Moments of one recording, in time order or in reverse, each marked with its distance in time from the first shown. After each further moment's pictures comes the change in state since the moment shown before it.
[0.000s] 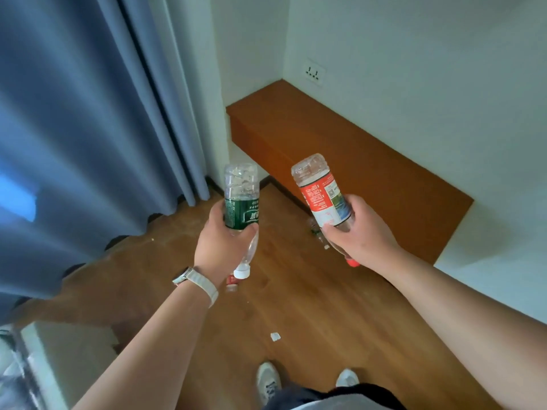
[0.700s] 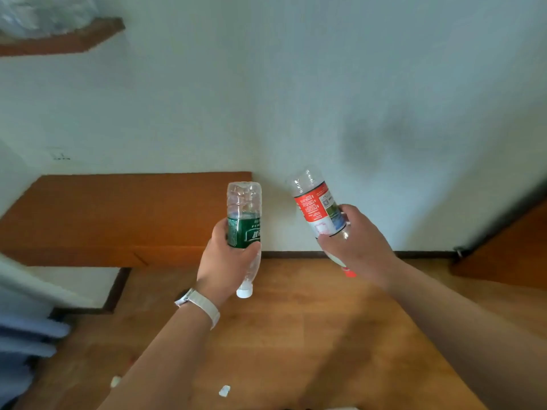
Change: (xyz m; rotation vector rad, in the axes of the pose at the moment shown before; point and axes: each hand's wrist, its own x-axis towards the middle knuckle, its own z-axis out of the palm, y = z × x) left_hand -0.216 0.211 0.289 0.114 -0.637 0.498; right_hand -0.294 0.234 -0.214 0.251 0.590 0.530
